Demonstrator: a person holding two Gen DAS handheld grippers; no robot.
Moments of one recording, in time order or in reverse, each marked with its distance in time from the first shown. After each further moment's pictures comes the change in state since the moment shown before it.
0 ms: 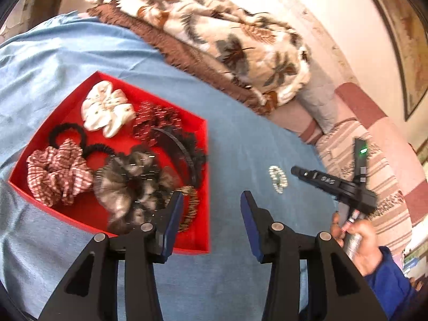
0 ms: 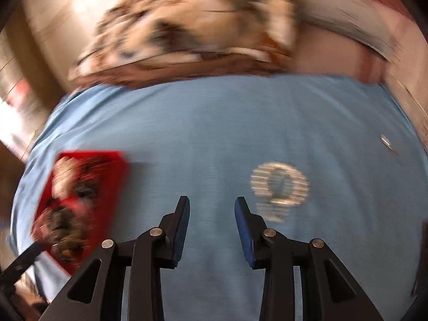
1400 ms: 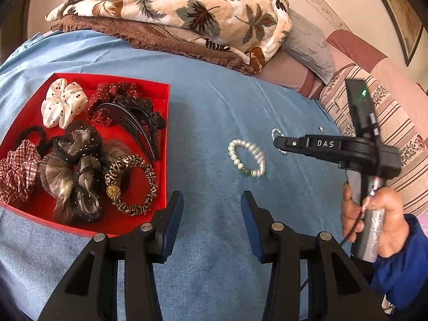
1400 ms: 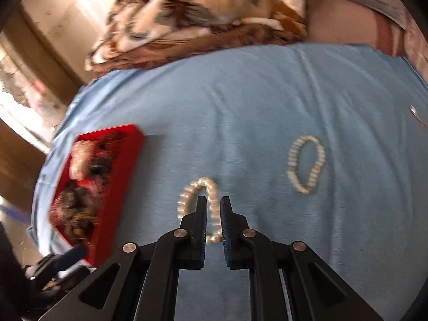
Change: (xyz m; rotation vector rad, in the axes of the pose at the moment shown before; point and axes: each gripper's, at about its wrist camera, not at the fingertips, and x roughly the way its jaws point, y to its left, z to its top) left arm 0.057 -0.054 -0.033 0.203 0.118 0.093; right arm 0.018 -0.006 -0.022 0.014 0.101 0.172
